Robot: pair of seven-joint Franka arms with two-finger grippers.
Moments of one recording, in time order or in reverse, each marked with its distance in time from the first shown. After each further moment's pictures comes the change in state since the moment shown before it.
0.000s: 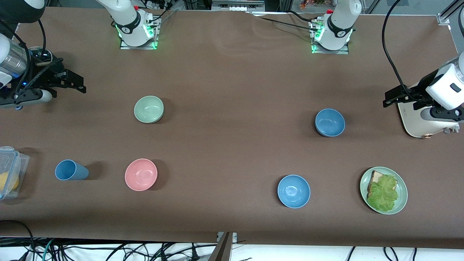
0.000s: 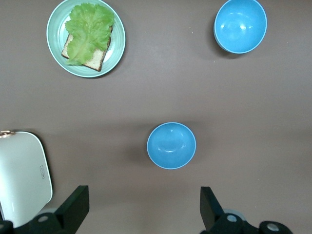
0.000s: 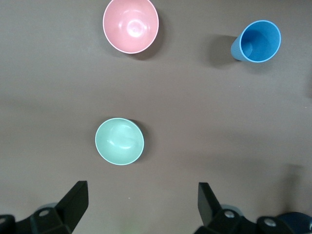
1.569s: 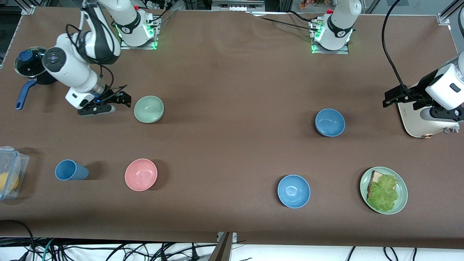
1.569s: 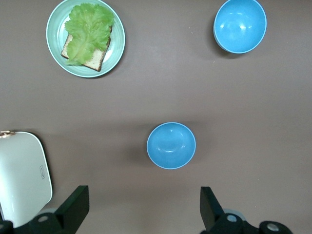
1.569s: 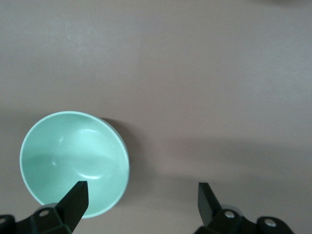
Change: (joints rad) left arm -0.001 0.000 0.000 0.000 0.000 0.000 0.000; right arm 0.001 -0.011 0.062 -0.817 0.002 0.897 0.034
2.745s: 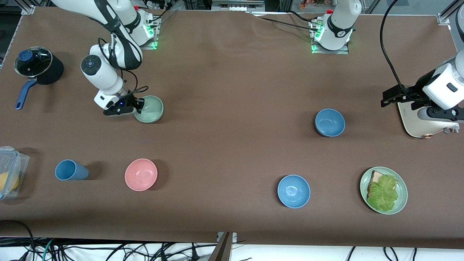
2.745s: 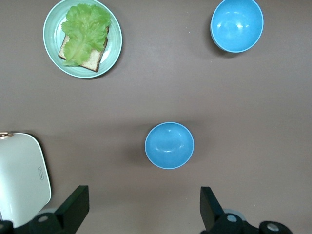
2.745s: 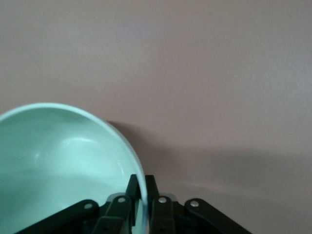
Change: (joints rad) left arm -0.005 0.000 -0.004 0.000 0.000 0.000 0.000; right arm 0.001 0.171 0.071 -0.096 0.000 0.335 0.064
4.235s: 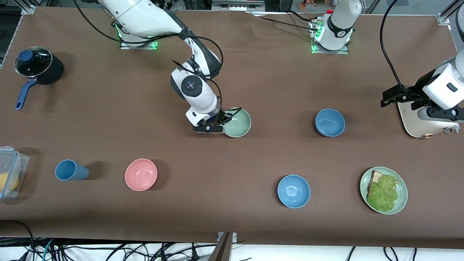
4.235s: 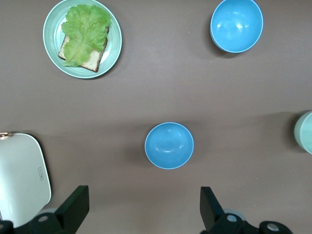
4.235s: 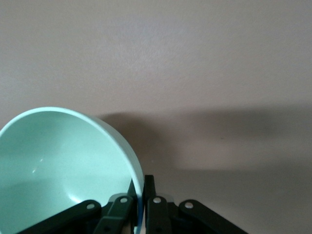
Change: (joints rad) left arm 0.000 0.000 0.000 0.001 0.000 0.000 0.000; right arm 0.421 0.495 0.148 0.854 -0.001 -0.314 0.771
